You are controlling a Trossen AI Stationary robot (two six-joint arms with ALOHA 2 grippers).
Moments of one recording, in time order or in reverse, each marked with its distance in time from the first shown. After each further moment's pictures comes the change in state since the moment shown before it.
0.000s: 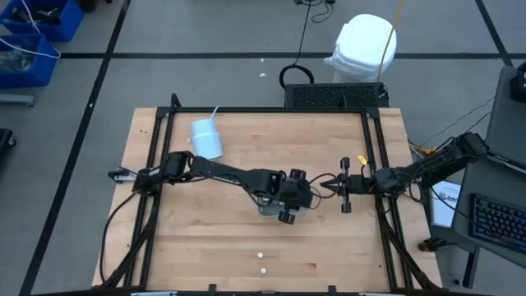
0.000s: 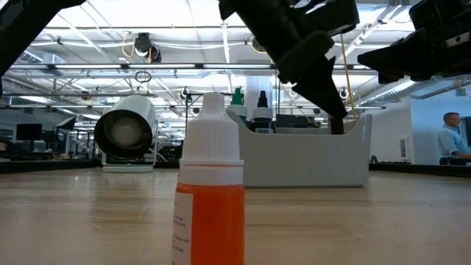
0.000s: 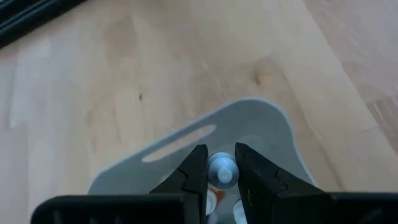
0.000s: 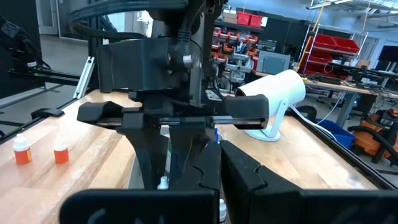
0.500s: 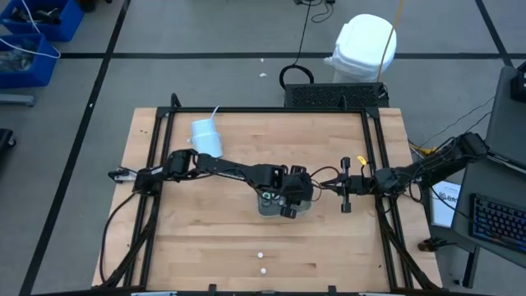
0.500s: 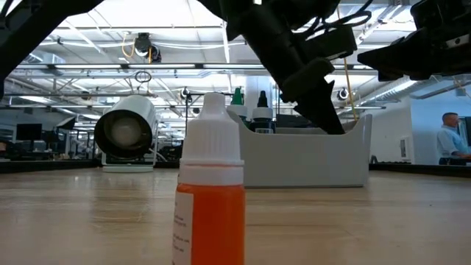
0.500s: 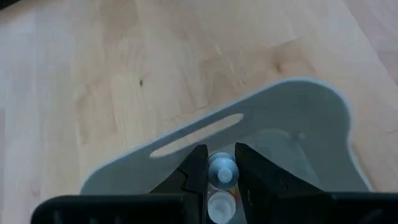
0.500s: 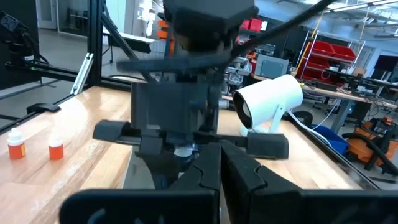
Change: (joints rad) left arm 0.052 0.042 0.000 0.023 0.063 -0.011; right arm 0.000 0.000 0.000 0.006 0.002 -0.046
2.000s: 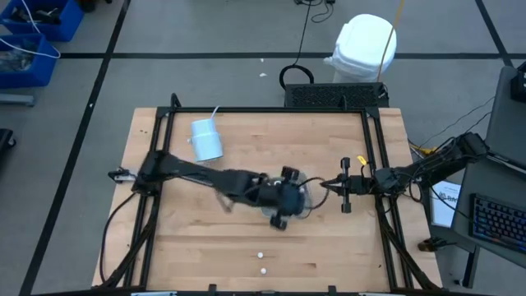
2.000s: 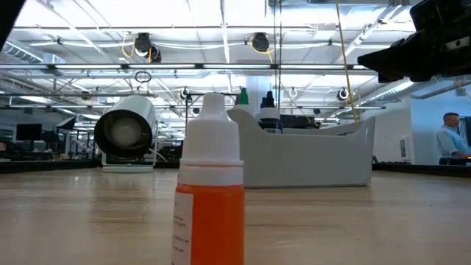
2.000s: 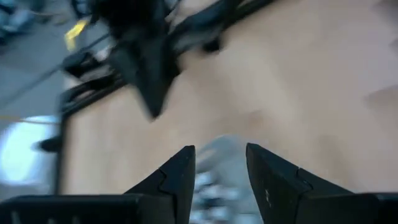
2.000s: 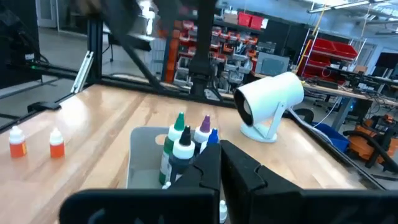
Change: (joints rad) left arm -0.175 -0.252 0.066 -0.155 -0.242 0.024; right arm 0.000 0.000 0.000 -0.013 0.000 0.009
